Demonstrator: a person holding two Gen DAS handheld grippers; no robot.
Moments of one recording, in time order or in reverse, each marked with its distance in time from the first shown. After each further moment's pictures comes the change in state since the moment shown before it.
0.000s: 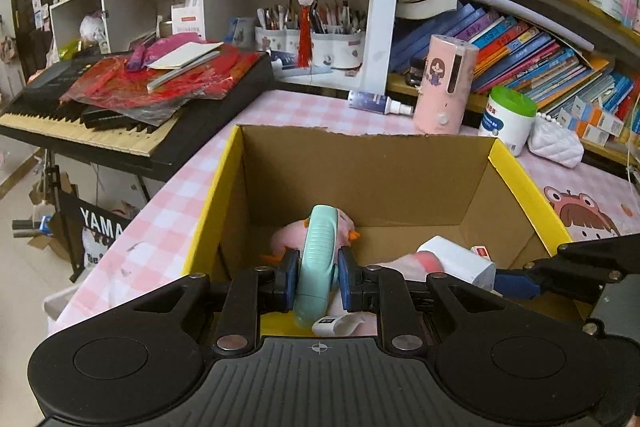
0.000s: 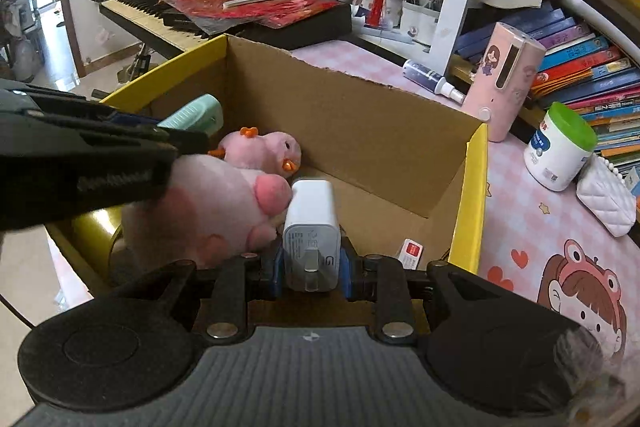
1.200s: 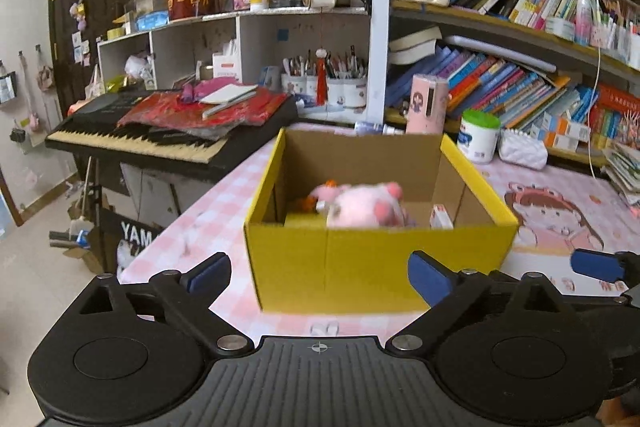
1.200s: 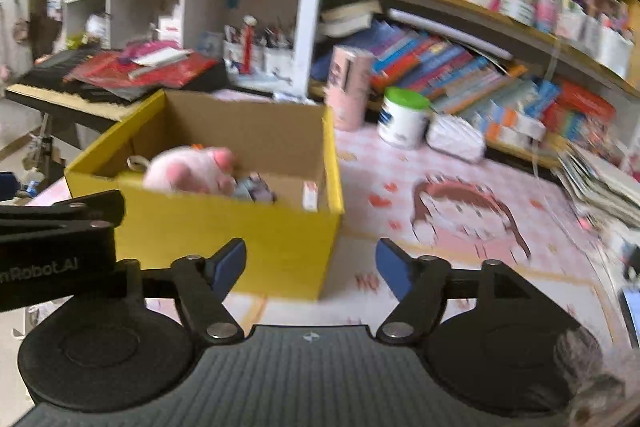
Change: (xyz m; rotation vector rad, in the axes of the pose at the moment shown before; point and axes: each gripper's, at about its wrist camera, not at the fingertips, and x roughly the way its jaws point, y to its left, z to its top) left arm -0.151 -0.010 -0.089 0.010 -0.153 0.068; right arm -0.142 0.067 -0.088 0.284 -0.161 -0.380
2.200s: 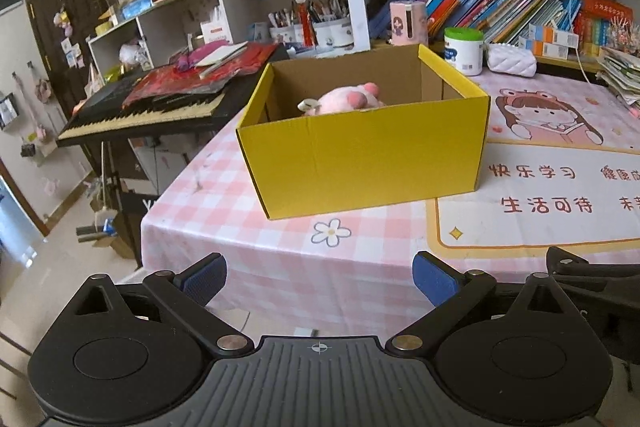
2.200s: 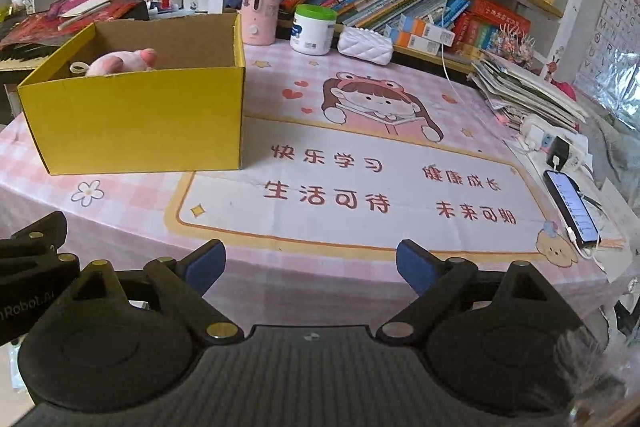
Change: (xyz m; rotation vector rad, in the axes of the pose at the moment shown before) left arm -0.030 -0.023 -0.051 0.161 0.143 0.059; right arm -0.047 -0.018 -0.071 0.112 0.186 -0.215
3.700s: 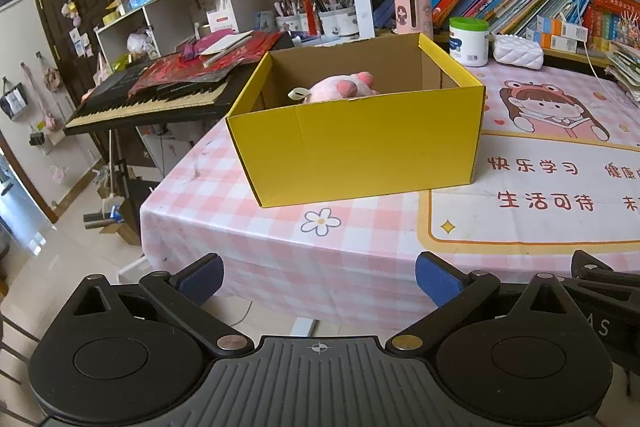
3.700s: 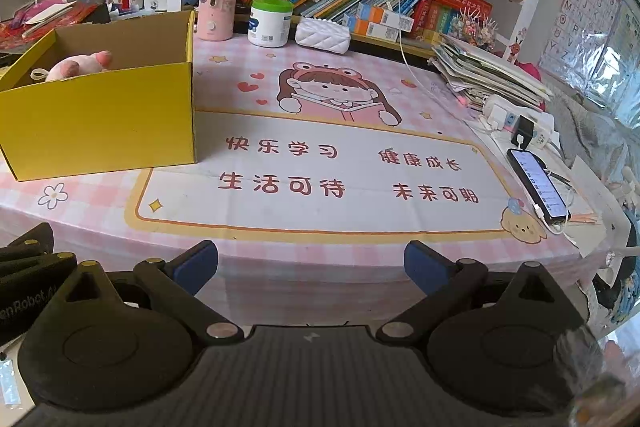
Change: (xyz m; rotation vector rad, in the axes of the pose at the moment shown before) left arm -0.001 -0.017 0.000 -0.016 0.030 0.029; right arm -0.004 -0.018 -0.004 0.058 0.018 -0.092
